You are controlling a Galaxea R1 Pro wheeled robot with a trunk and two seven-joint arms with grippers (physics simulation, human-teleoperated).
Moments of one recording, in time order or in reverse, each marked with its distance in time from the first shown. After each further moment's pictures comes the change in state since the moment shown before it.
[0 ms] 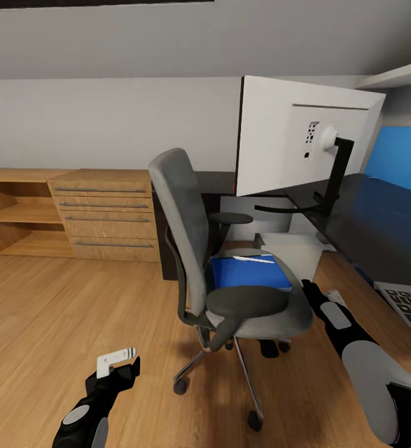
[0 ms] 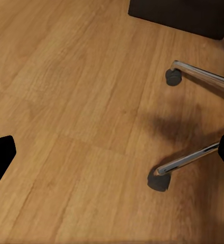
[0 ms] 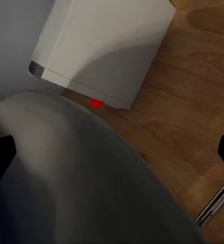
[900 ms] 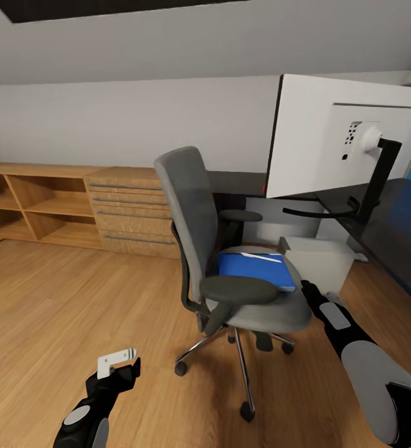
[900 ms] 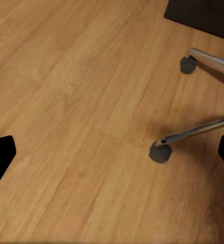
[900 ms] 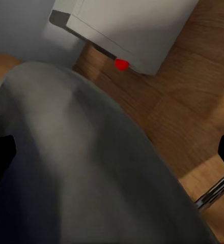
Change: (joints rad) left arm 0.000 0.001 -0.003 0.008 -0.002 -0.002 0.000; right arm 0.000 0.003 0.000 0.007 -0.003 0.001 0.000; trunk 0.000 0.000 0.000
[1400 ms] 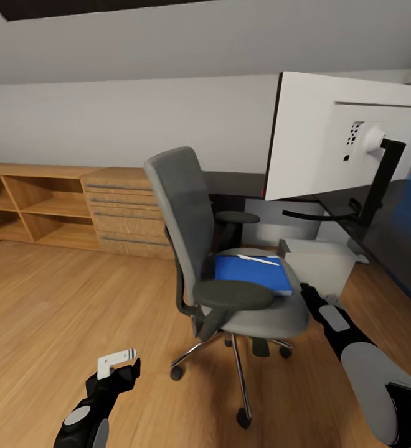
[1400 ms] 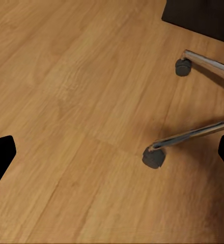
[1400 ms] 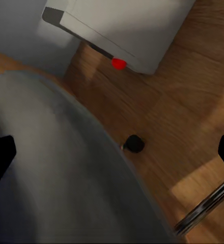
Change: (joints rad) left arm 0.000 0.002 -0.001 0.005 -0.004 -0.005 0.000; right arm 0.002 0.001 0.001 0.023 -0.004 -0.001 0.001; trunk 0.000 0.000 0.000
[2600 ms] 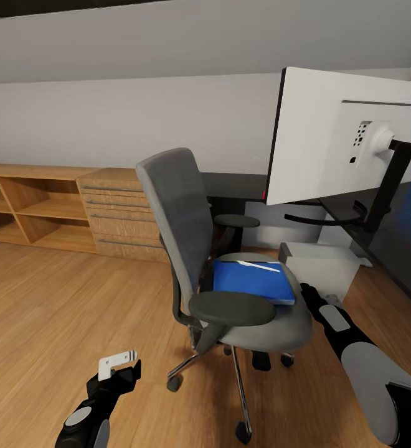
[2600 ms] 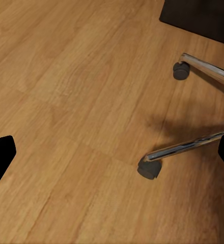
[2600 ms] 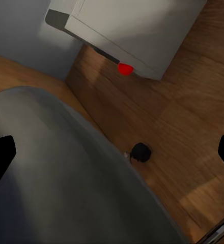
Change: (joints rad) left arm 0.000 0.000 -0.001 0.013 -0.001 0.000 0.000; right arm 0.000 -0.002 0.000 0.000 0.001 0.000 -0.001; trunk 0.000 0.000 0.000
